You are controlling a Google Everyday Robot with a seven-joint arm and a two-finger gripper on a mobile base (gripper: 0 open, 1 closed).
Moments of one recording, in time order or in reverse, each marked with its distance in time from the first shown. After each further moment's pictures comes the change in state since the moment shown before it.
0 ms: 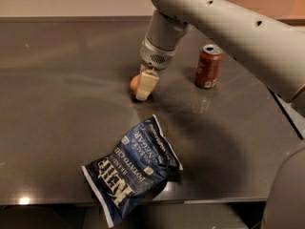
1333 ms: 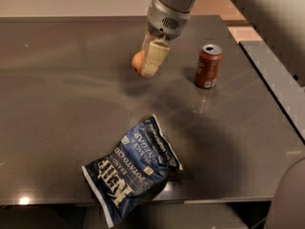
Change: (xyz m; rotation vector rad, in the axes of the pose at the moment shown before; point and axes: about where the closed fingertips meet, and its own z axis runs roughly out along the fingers) arm -0.018 0.009 -0.093 0.008 -0.038 -0.124
